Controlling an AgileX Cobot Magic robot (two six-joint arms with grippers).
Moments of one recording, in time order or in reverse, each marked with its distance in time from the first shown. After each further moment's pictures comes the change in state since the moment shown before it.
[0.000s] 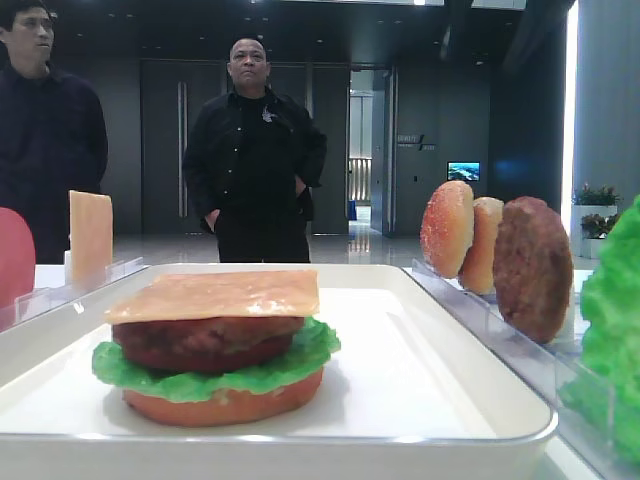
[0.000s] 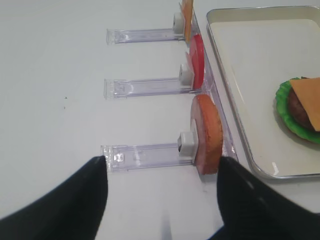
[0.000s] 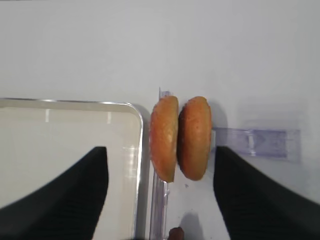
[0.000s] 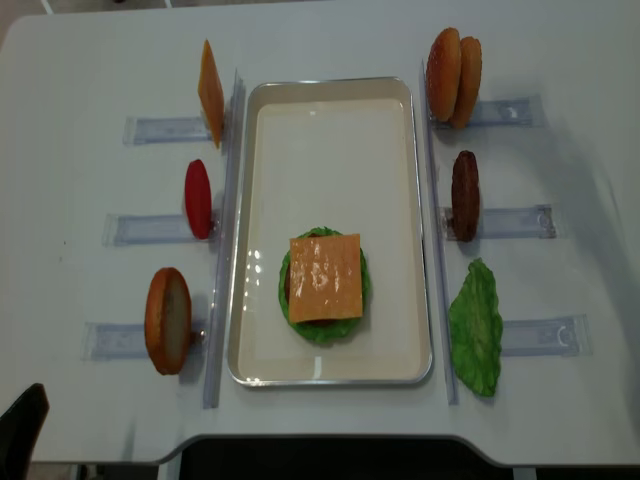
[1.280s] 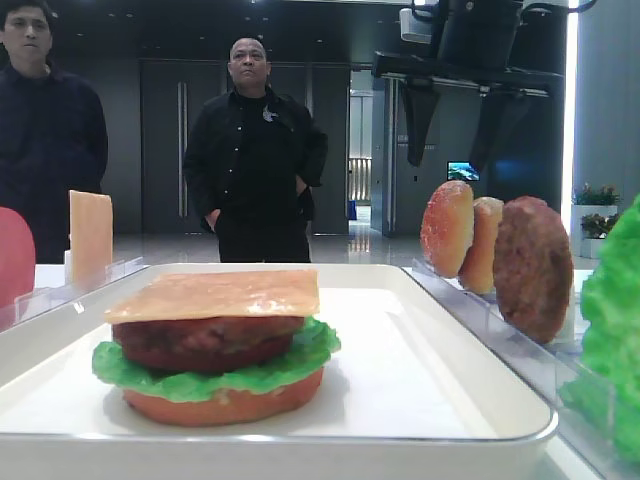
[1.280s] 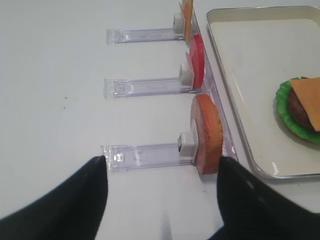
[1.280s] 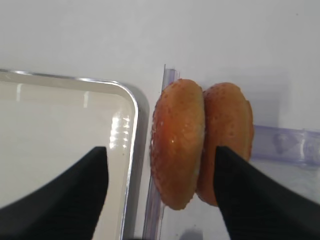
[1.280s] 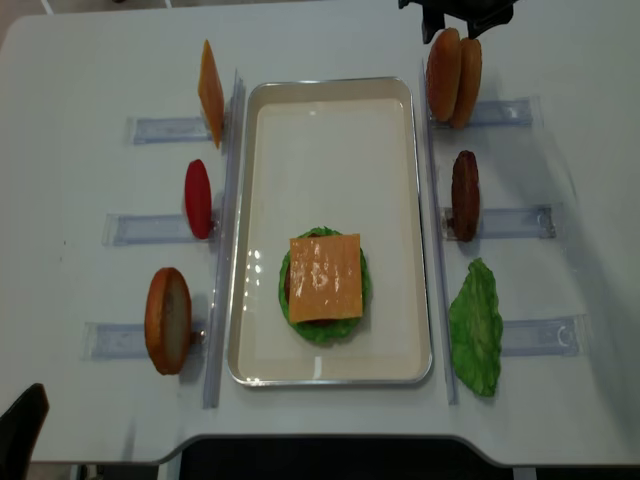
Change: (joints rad) left arm 0.000 0.000 0.000 0.000 0.000 0.000; right arm 0.061 0.182 -0.001 -0.065 -0.045 0.005
